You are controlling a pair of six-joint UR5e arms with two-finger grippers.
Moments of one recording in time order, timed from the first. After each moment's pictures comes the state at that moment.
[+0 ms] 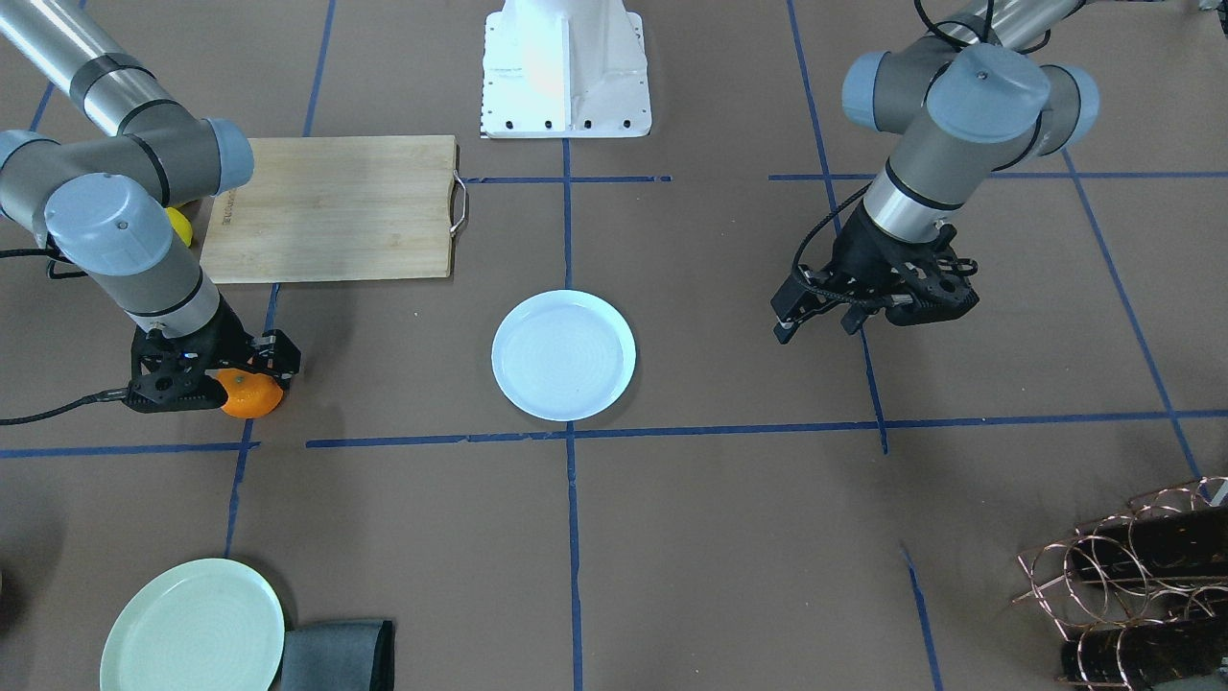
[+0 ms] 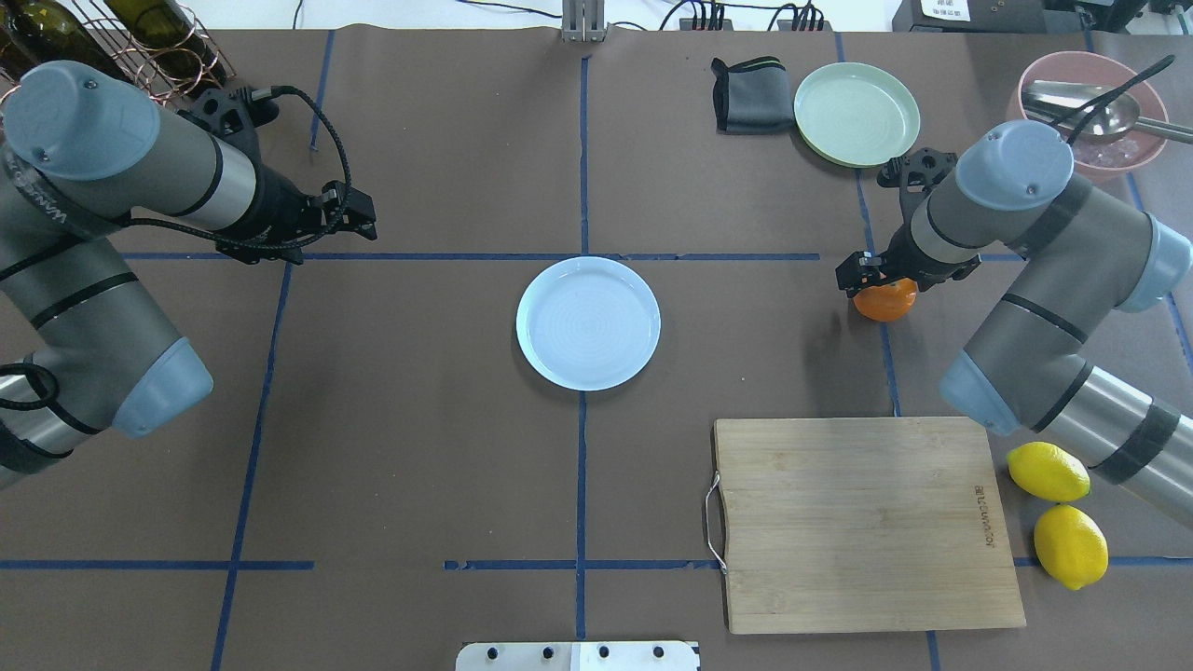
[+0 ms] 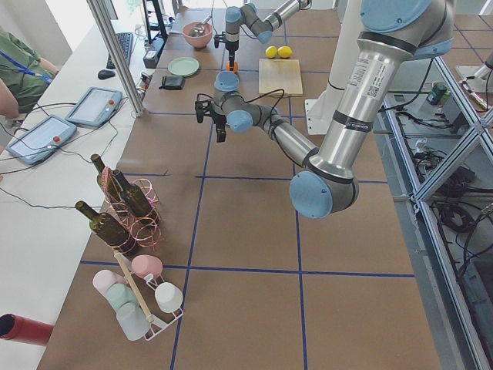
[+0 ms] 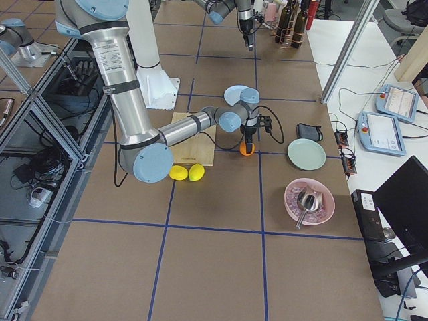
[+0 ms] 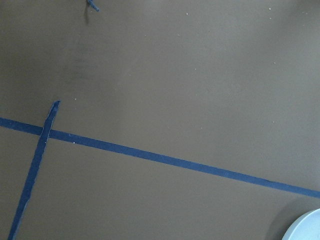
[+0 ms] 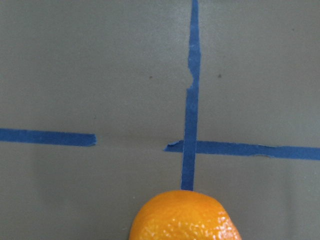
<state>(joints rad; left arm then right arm) -0.82 -1.96 -1.76 -1.94 -2.03 -1.33 0.82 -1.26 1.60 -1.31 2.00 0.87</state>
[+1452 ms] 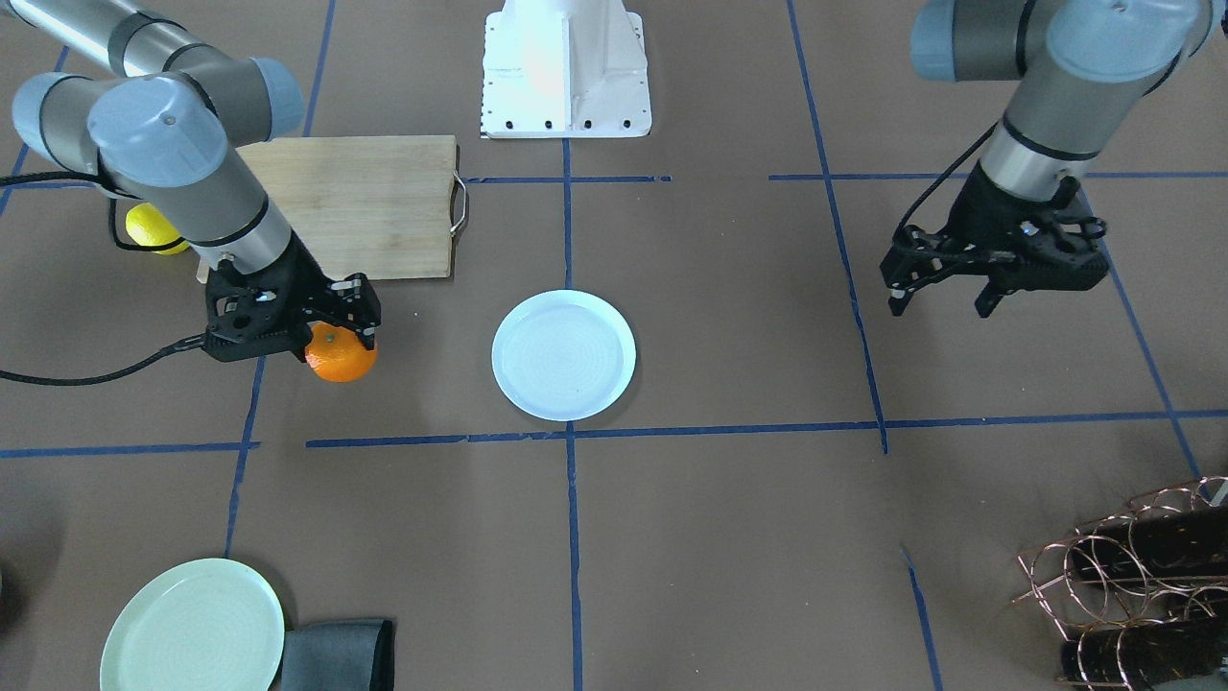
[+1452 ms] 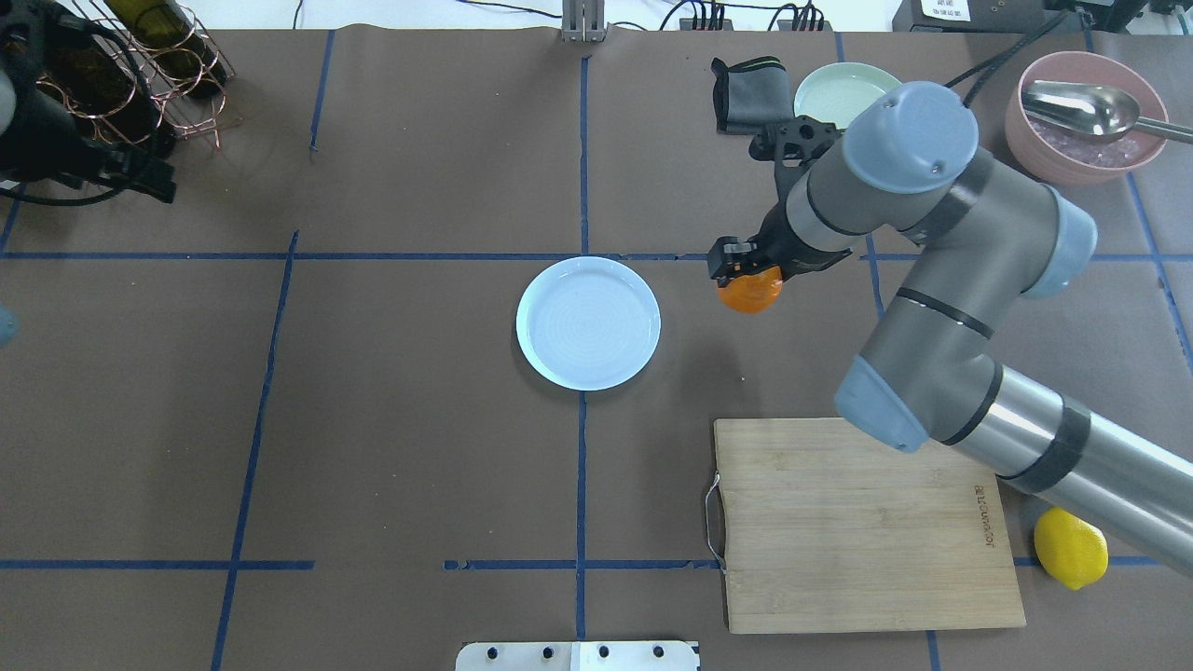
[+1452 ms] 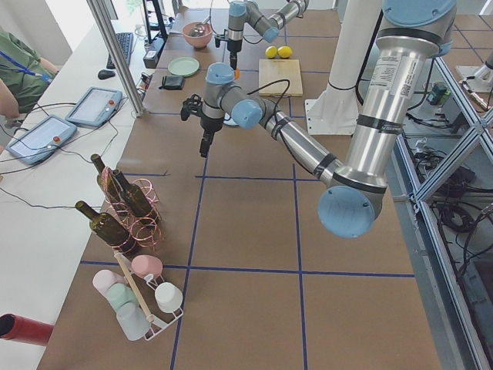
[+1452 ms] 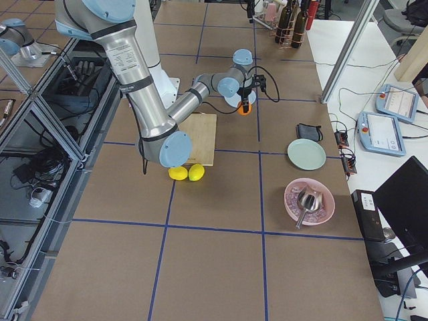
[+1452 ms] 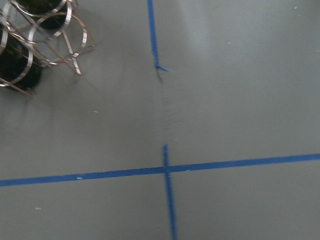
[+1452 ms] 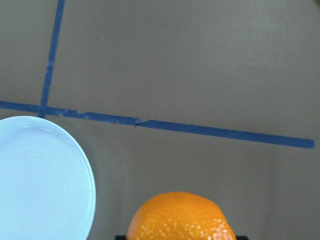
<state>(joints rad) -1.09 -1.78 -1.99 -1.60 -2.06 -0.58 0.70 -1.05 1.72 -1.40 1.98 1.00</state>
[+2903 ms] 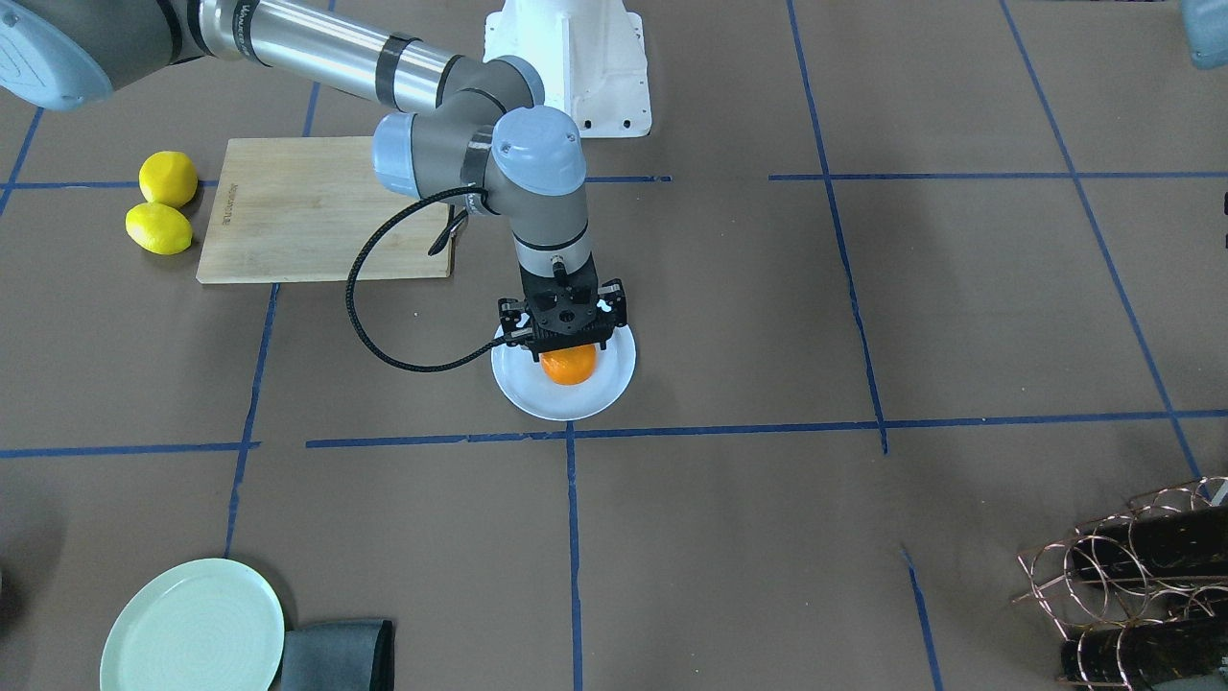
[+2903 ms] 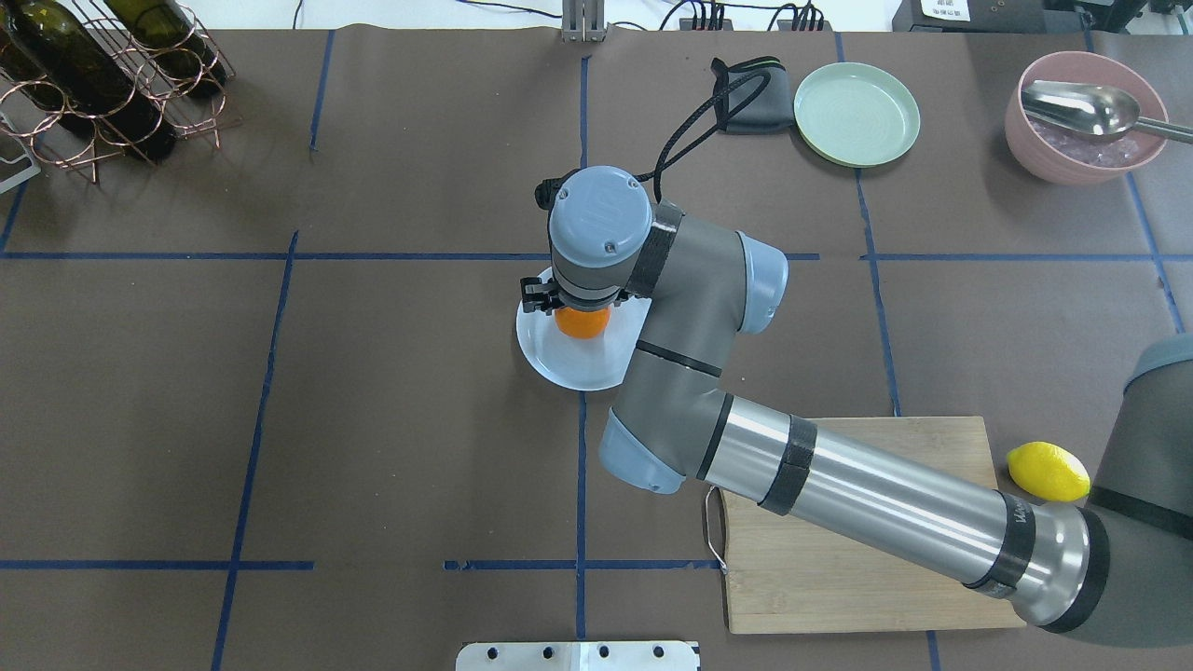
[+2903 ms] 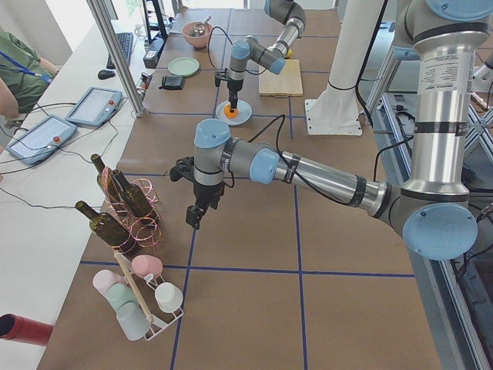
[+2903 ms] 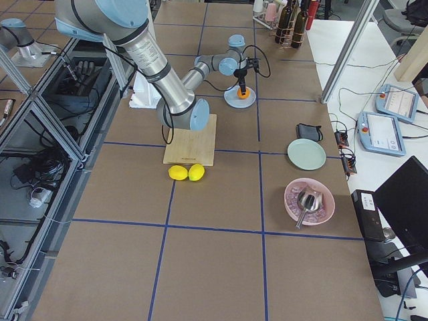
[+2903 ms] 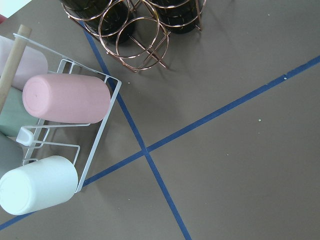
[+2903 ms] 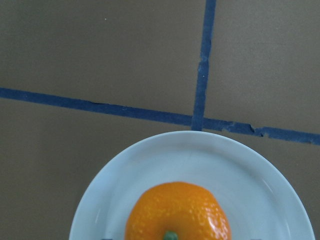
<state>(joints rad) -1.42 -1.56 -1.87 -1.59 -2.14 0.17 0.53 -0.69 1.36 -1.40 1.77 1.08</state>
